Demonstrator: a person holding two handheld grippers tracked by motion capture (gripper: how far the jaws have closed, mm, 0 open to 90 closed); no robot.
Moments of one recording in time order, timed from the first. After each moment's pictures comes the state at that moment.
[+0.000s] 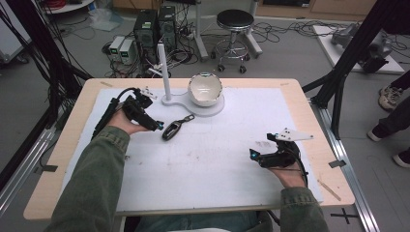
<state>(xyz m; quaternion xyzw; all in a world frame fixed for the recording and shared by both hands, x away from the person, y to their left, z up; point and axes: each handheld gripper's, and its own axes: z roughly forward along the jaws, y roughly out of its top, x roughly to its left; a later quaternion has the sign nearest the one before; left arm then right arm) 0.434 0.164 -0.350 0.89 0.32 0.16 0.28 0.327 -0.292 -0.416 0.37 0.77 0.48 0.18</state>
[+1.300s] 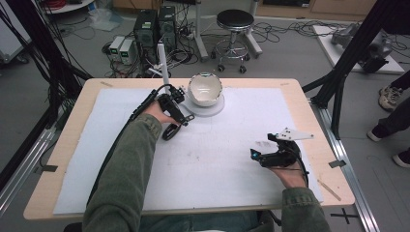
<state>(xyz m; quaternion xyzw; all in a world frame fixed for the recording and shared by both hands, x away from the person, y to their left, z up) 0.508 0.088 -0.394 0.92 0.31 0.09 0.20 0.329 -0.295 -0.417 0.38 0.77 0.48 0.17</state>
